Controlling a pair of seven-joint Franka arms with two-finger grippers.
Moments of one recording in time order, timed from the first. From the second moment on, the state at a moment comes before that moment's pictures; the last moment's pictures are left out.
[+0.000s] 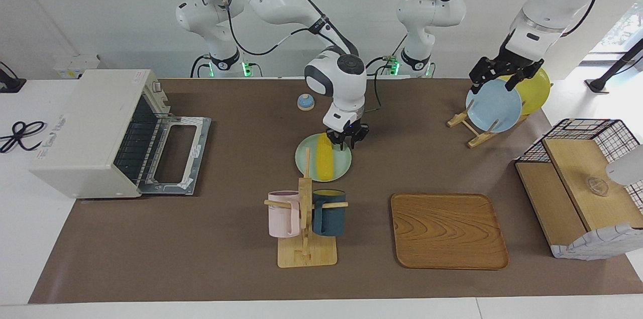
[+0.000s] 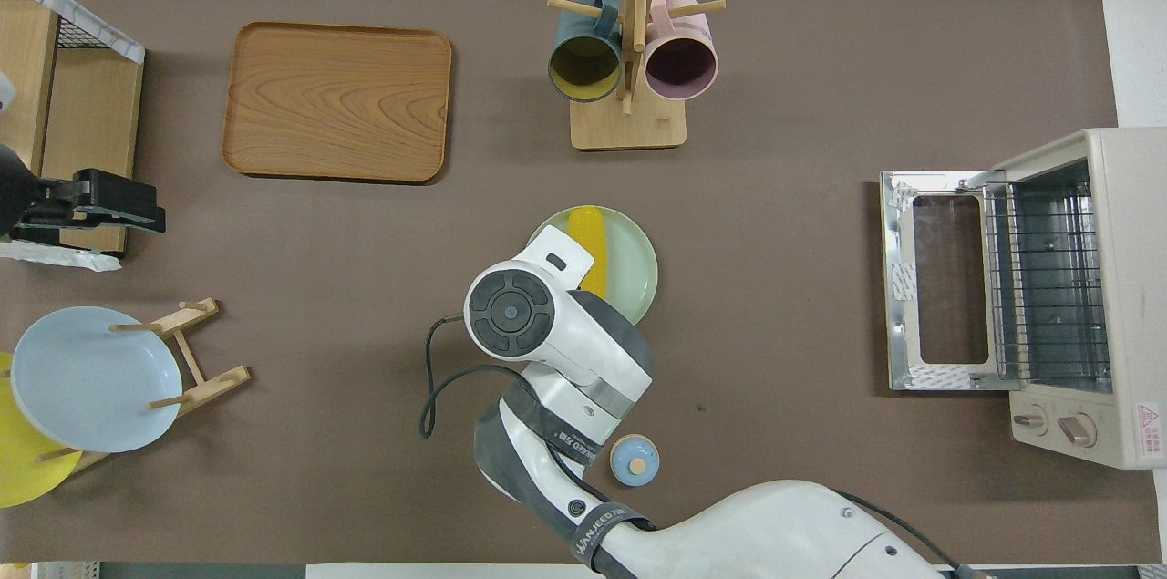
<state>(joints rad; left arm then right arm) -0.17 -0.07 0.06 -1.66 -0.02 1.57 -0.14 0.62 0.48 0.17 -1.77 -0.13 2.33 0.75</state>
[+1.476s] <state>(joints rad) -0.16 -0.01 0.07 -1.56 -0.02 1.52 -0.13 0.59 0.35 0.16 -1.67 -0.30 1.72 0.68</state>
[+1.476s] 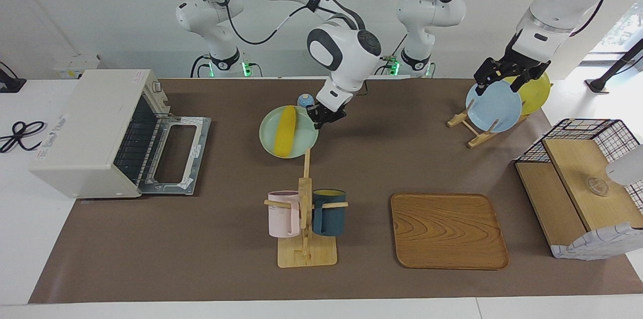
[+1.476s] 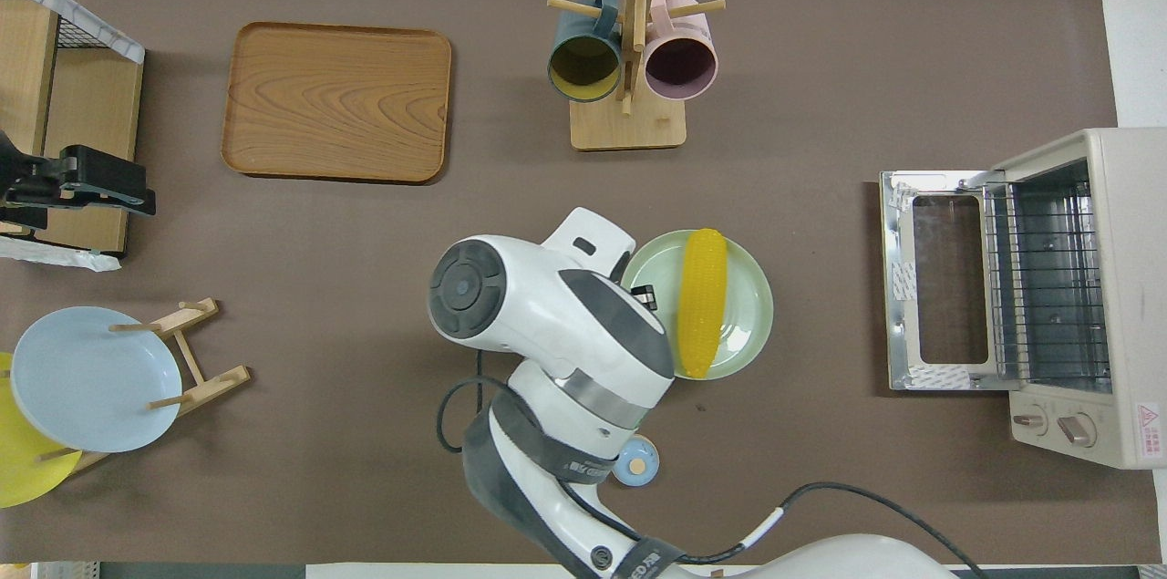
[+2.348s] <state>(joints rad) -0.16 -0.01 0.07 -1.57 -0.02 1.51 -0.11 0.12 0.14 0.16 -1.96 -0.34 1.77 0.35</state>
